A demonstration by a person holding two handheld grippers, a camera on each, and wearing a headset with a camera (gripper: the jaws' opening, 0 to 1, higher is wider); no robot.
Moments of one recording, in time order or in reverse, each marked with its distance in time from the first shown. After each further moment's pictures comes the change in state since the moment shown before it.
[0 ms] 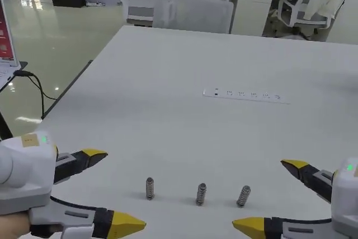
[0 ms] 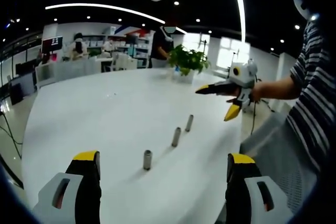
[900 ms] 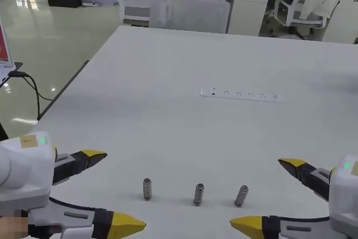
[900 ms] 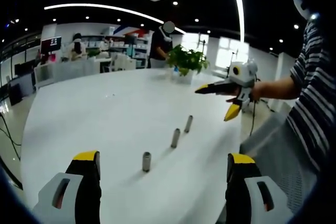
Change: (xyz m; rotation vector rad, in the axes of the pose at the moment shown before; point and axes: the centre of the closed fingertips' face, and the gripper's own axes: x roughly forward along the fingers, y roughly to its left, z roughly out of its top) left arm 0.003 -0.001 0.002 0.004 -0.004 -0.008; right arm -0.001 0.000 0.001 -0.003 0.003 -0.002
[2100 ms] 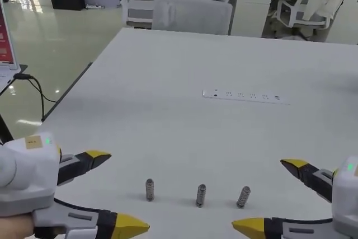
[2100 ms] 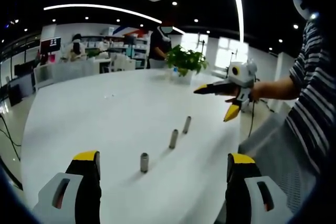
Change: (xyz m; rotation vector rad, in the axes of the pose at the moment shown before) left arm -0.001 -0.004 0.002 0.001 -0.004 -0.003; right arm -0.002 0.002 0.003 -0.003 -0.007 0.006
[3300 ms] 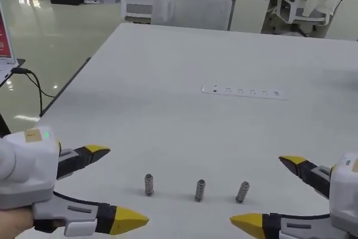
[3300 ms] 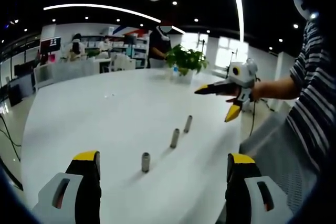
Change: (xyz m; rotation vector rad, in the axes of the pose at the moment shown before) left arm 0.002 0.002 -0.002 0.006 0.006 0.000; right arm 0.002 0.000 -0.004 0.009 0.009 0.000
